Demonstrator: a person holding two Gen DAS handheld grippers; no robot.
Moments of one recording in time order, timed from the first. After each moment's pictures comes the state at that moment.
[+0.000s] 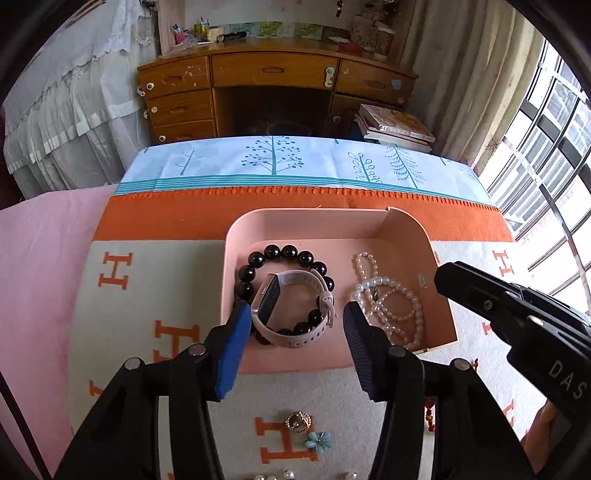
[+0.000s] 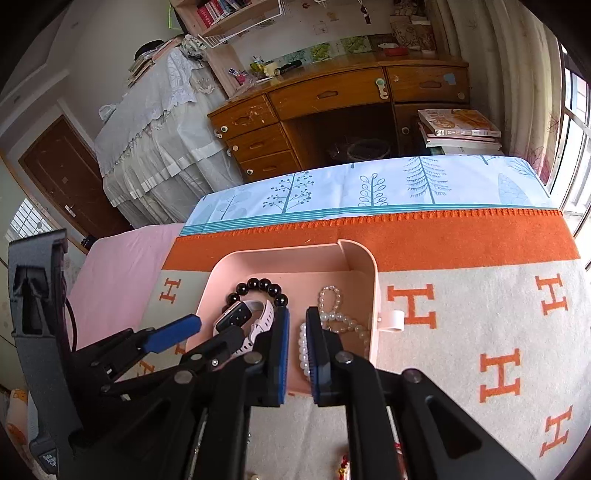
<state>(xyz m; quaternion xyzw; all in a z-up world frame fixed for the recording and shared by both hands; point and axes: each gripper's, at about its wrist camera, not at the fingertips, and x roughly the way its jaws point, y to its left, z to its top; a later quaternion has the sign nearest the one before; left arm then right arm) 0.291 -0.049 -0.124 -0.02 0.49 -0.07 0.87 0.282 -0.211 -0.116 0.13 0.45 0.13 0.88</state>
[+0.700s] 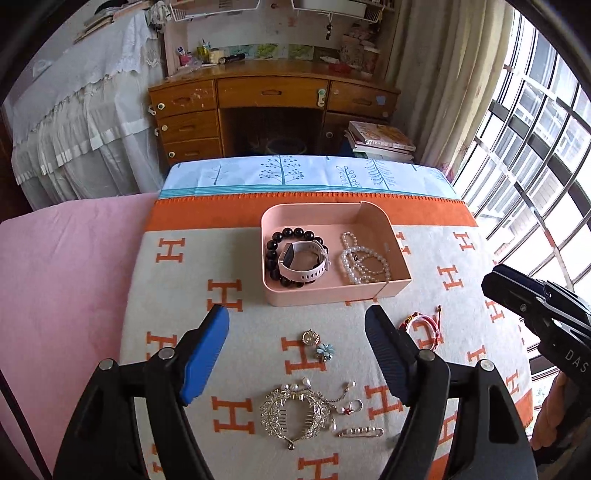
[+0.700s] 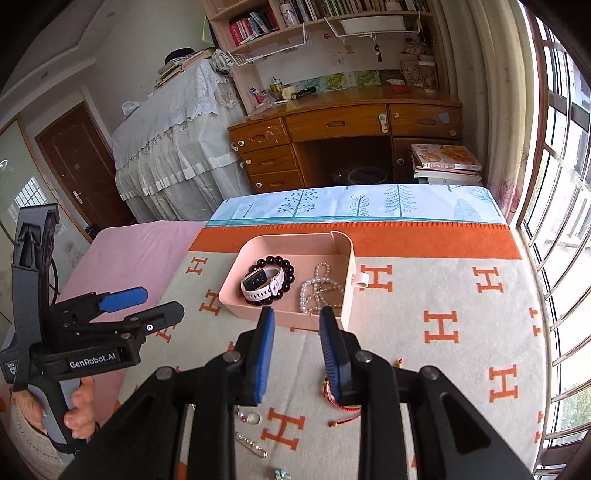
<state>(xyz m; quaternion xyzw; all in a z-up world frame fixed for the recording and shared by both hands) 0.194 -0.016 -0.047 -0.01 0.46 -0.08 0.88 0.170 -0.229 -0.051 0.08 0.40 0.13 0.90</state>
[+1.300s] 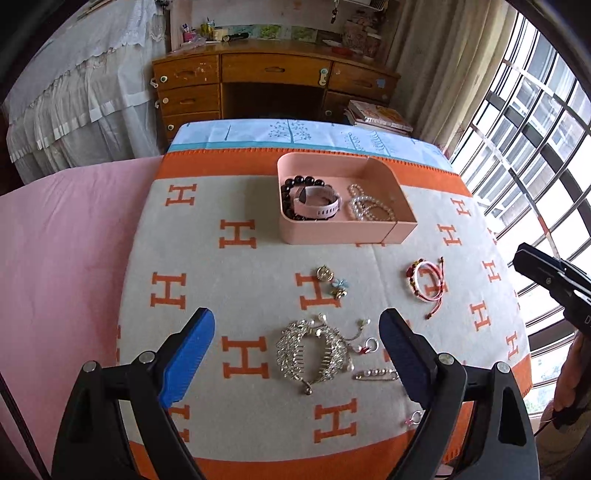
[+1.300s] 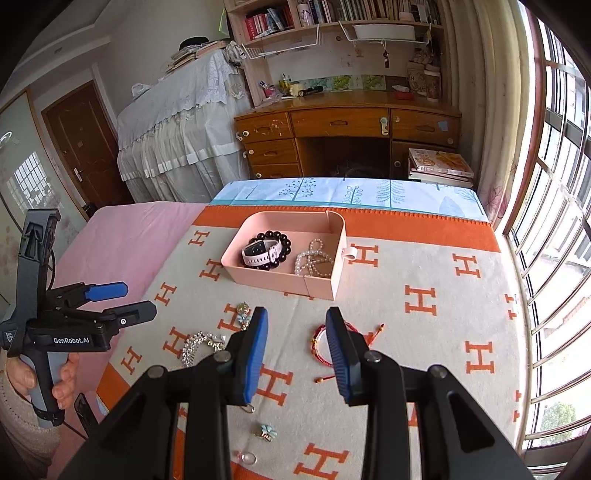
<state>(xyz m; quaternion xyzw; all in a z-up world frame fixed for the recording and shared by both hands) 0.150 0.021 -0.084 -0.03 0.50 -0.09 0.86 0.126 -0.233 -0.051 0.03 0.41 0.13 0.90</state>
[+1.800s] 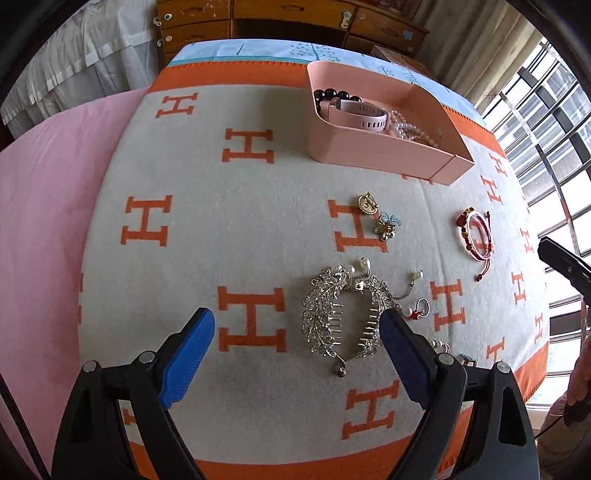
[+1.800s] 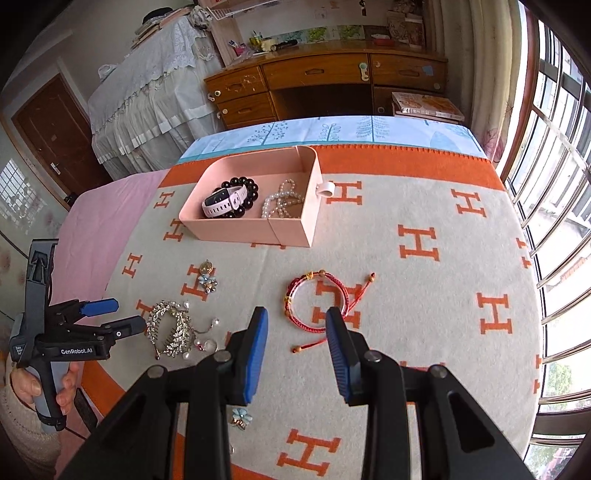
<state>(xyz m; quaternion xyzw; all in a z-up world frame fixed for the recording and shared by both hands) 0.167 0.030 -0.170 -0.05 0.59 -0.09 0.80 0.146 -0.246 -0.113 0.06 0.49 0.10 0.86</state>
